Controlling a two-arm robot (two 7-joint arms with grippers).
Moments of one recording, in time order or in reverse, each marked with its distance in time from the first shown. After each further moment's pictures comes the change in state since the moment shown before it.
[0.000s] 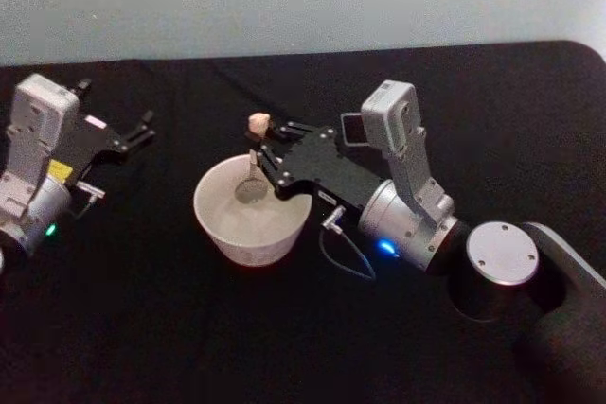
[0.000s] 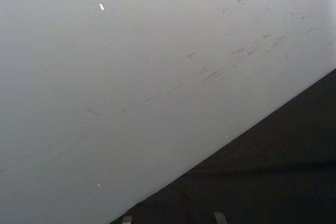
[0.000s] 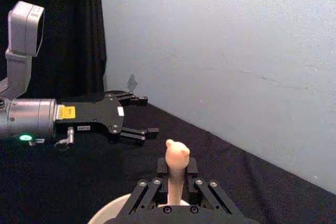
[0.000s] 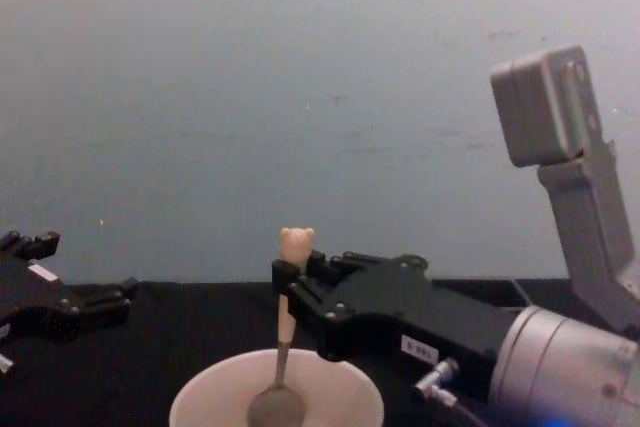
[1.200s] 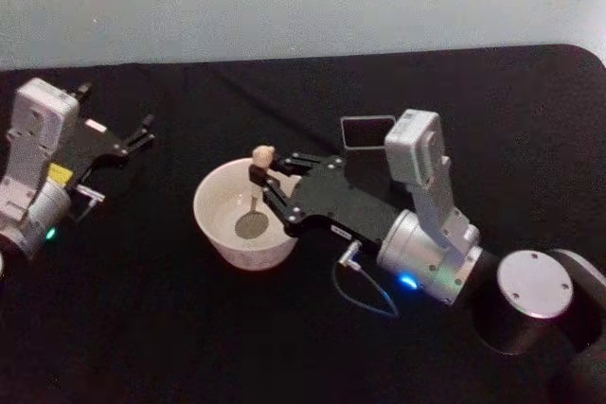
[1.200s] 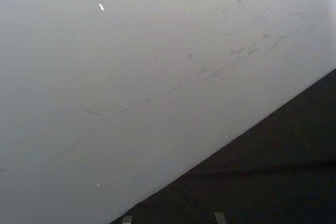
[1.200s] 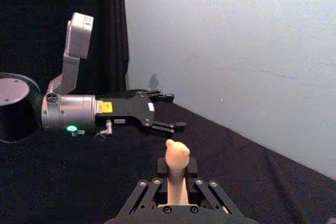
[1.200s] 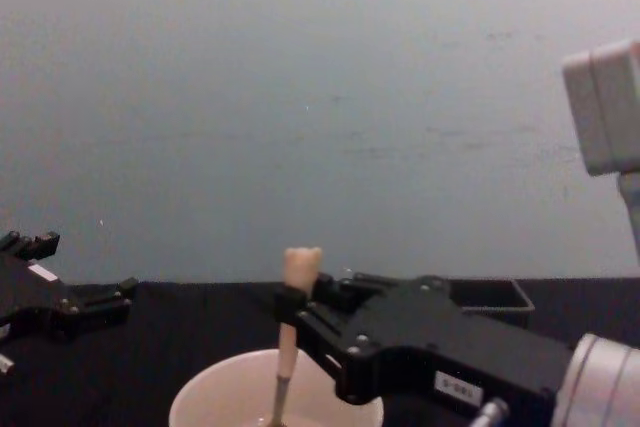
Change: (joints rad) left arm 0.000 0.000 0.000 0.000 0.000 0.000 0.000; right arm -0.097 0.079 0.006 -0.143 0.045 0.030 0.054
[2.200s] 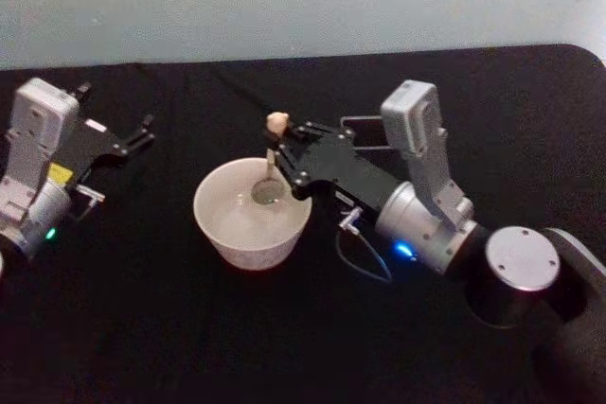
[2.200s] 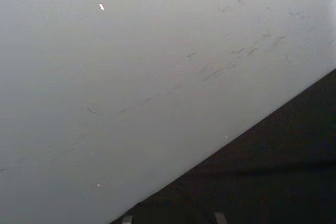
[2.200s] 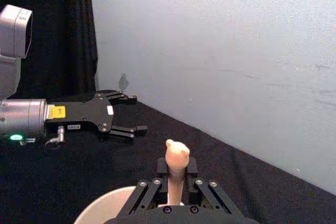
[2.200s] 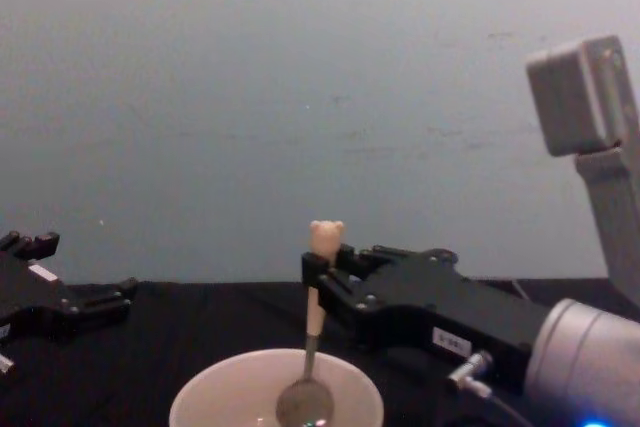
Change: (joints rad) left arm 0.000 0.000 0.000 0.000 0.000 0.000 0.000; right arm 0.068 -0.061 0.028 0.099 -0.045 -0.007 -0.062
